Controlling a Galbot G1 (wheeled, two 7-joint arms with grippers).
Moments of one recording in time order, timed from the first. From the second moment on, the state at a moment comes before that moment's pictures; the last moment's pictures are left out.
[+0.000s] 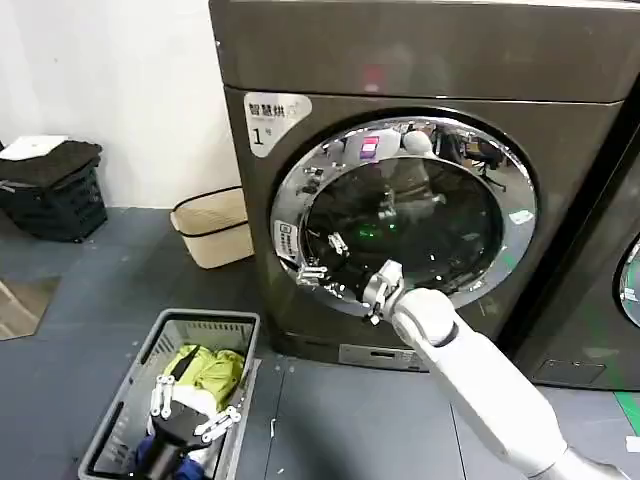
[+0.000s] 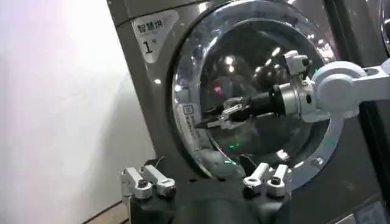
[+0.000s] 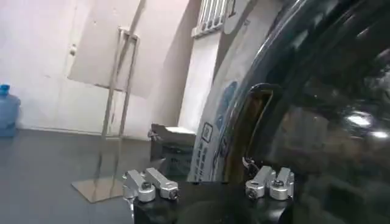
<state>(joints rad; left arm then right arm) 1.83 -1.47 -0.71 -2.37 0.06 -0.15 0.38 -0.47 1.14 -0.15 1.54 0.49 -0.04 -0.40</state>
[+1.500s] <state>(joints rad) 1.73 -1.34 -0.83 -2.32 -0.09 -0.11 0.39 -0.71 0.77 0.05 1.79 0.79 0.17 -1.20</state>
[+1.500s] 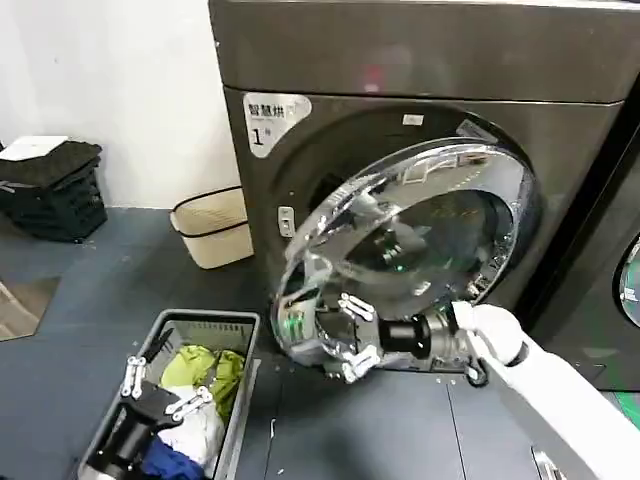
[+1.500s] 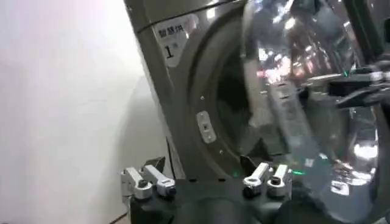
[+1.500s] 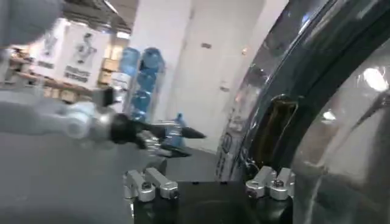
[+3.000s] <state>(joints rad) 1.01 -1.01 -0.10 -1.98 -0.25 -0.13 0.46 -1.94 1.20 1.59 1.91 0.77 0.53 -0.98</state>
